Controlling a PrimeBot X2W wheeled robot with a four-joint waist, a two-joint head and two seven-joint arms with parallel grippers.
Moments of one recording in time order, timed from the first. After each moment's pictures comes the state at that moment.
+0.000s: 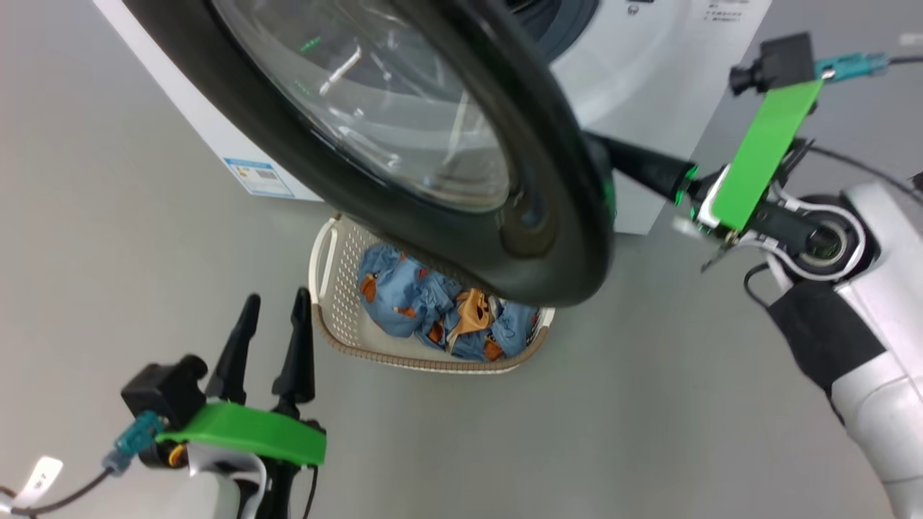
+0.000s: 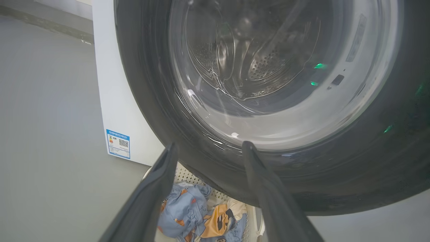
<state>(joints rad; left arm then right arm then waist) -0.27 0.03 -0.18 0.25 -0.52 -0.13 -0.26 -0.86 -0.35 0.43 0.37 1.58 0.13 0.62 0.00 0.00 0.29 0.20</state>
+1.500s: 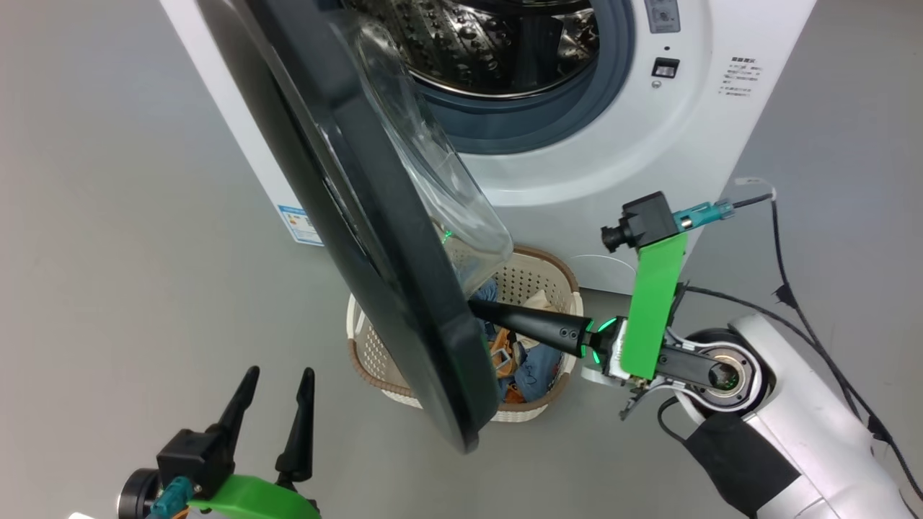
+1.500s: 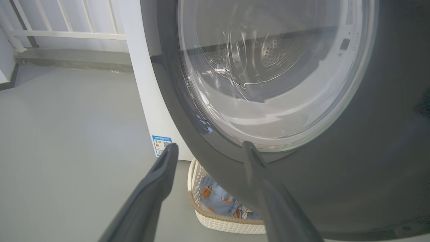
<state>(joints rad) -0.10 0.06 -0.16 0.24 -0.24 -0.13 -0.26 -0.59 -0.23 0.52 0.21 1.60 0.13 0.70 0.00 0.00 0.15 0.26</state>
